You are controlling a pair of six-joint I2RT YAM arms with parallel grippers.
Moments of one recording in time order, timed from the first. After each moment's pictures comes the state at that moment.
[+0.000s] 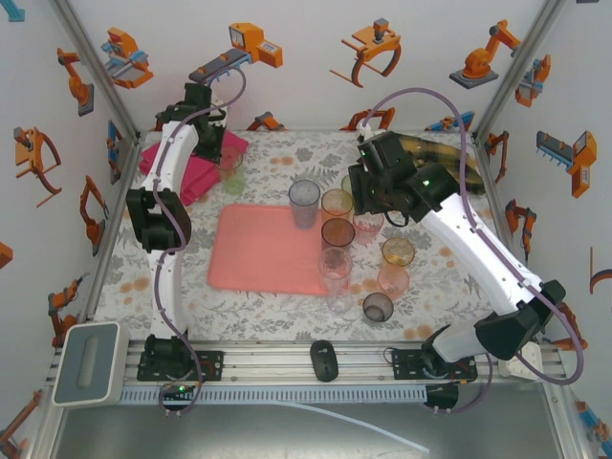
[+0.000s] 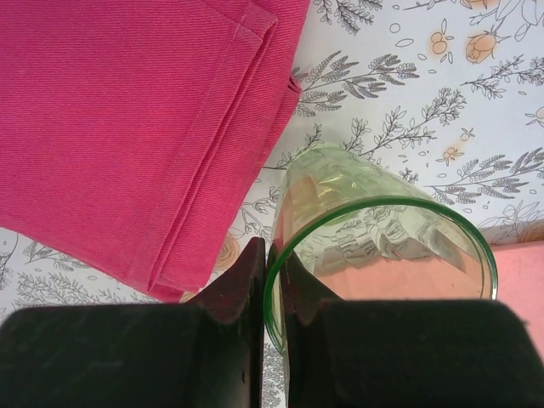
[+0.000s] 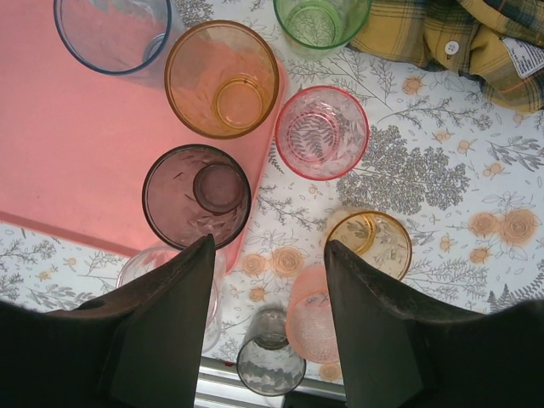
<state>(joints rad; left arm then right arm) -0.17 2.37 2.40 -1.05 0.02 0.13 0.65 1.43 1.62 -1.06 0.25 0.31</state>
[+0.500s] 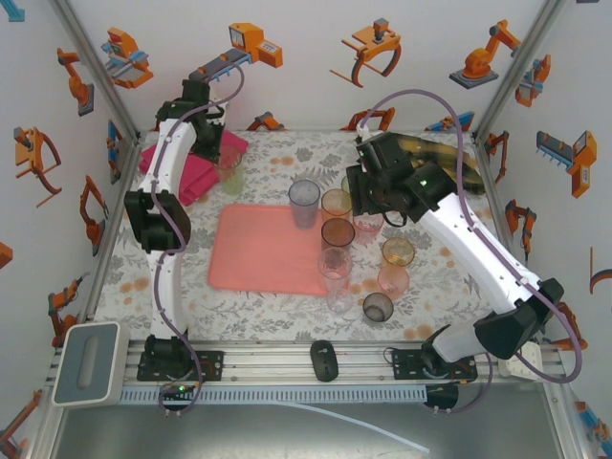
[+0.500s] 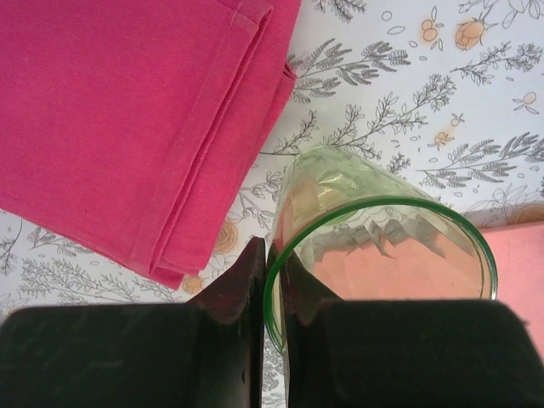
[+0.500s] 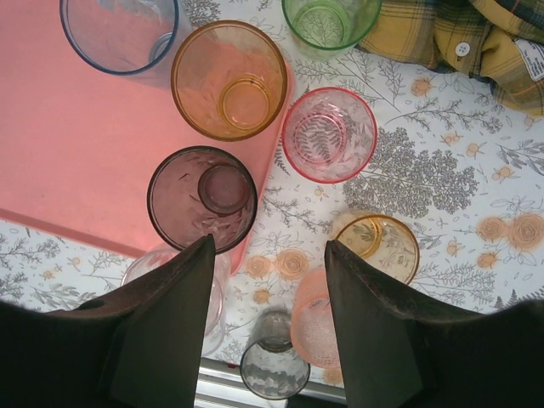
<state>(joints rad) -0.17 2.35 2.43 -1.13 0.03 0.13 0.65 1.44 1.61 -1.04 0.23 0.31</state>
